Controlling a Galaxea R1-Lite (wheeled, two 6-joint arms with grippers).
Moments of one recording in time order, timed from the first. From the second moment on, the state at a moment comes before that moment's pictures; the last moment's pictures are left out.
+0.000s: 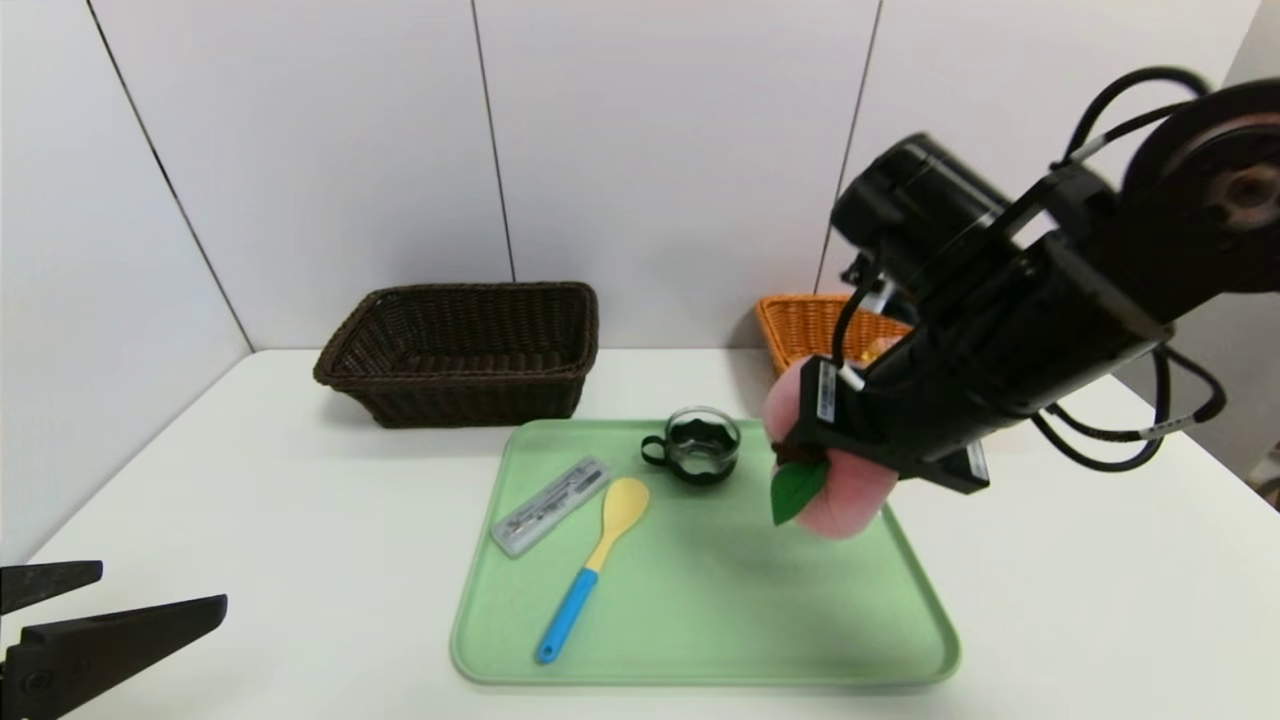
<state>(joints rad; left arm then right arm) -0.43 0.89 -0.88 0.56 0.07 -0.26 0.65 1.81 -1.69 0.90 -0.01 0.80</state>
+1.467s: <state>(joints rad) -0.43 0.86 -0.86 0.56 0.07 -0.26 0.25 2.12 -1.95 0.51 -0.09 0.70</state>
